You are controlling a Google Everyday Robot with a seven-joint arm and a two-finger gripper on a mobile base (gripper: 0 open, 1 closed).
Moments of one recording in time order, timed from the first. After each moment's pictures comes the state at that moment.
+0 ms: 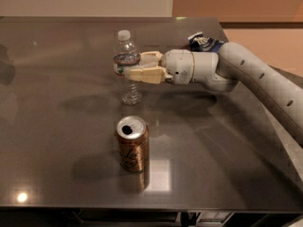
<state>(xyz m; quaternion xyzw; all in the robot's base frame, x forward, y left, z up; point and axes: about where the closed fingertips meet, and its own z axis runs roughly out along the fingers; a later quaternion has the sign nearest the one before) 0.577 0.043 0.925 -0.49 0.48 0.53 0.50</state>
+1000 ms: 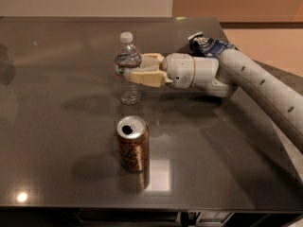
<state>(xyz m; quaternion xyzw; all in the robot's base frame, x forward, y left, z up) 0.574 0.041 0.922 -0.48 0.46 0.52 0.53</state>
